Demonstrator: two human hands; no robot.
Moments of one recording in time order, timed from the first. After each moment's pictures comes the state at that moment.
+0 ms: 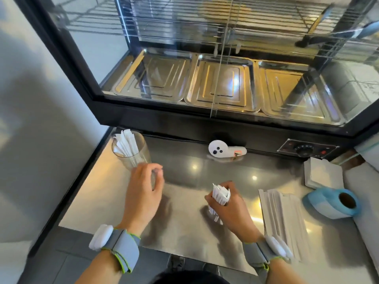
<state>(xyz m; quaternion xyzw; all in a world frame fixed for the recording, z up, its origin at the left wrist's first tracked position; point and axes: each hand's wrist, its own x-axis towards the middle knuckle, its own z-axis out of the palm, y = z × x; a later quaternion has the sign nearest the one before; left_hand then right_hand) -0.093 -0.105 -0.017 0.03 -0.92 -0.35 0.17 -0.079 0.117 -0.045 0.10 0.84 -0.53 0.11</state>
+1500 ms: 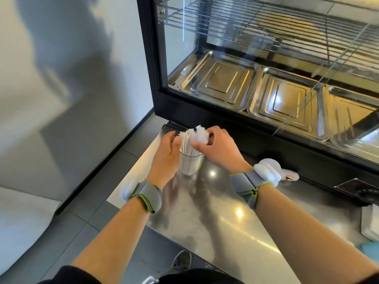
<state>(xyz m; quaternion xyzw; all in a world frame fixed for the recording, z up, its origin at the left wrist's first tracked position) -0.148 -0.207 -0.014 0.17 -0.83 -0.53 0.11 -0.208 -0.066 0.028 -0.13 0.93 -0.34 0.10</state>
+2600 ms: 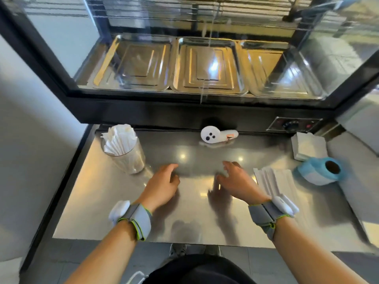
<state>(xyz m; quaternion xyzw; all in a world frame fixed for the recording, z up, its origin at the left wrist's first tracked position) -0.125 -0.096 -0.060 -0.05 -0.91 -0.36 -0.18 -0.110 0.125 -0.036 0.11 0.93 -0.28 0.21</state>
